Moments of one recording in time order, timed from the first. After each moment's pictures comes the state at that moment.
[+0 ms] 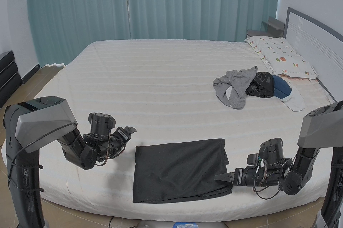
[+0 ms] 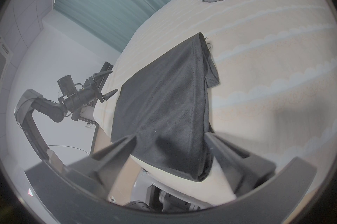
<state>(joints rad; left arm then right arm) -0.27 2.32 -0.87 -0.85 0.00 -1.00 0.40 2.21 -0.37 -1.12 0.35 0.55</state>
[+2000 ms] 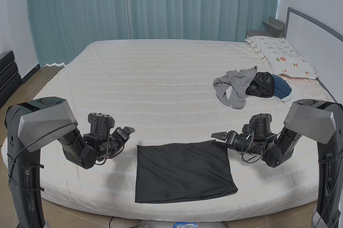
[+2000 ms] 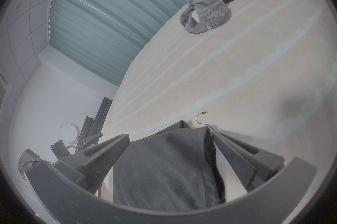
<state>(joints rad) -0.26 2.34 -0.88 -0.85 -0.01 -1.00 0.28 2.42 -0.90 -1.01 0.31 0.74</state>
